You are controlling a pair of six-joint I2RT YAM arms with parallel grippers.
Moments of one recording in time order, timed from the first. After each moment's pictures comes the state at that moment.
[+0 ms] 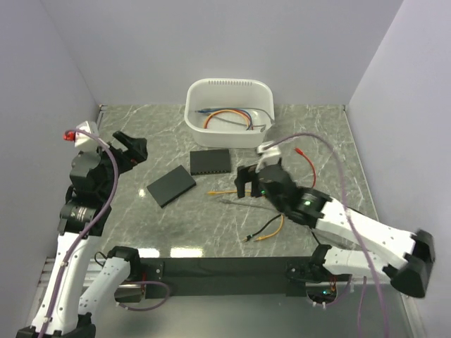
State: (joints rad) left arm -0.15 0.70 0.97 -0.41 -0.13 -0.56; right arm 0.94 1.01 0.87 -0.32 0.45 0.42
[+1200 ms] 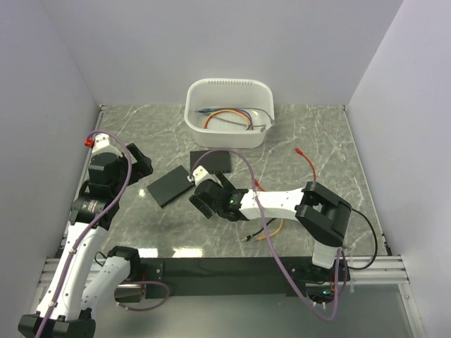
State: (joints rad) left arm -0.15 0.73 0.85 -0.55 -0.18 -0.51; right arm 1.11 1.77 1.05 -0.15 0.50 0.12
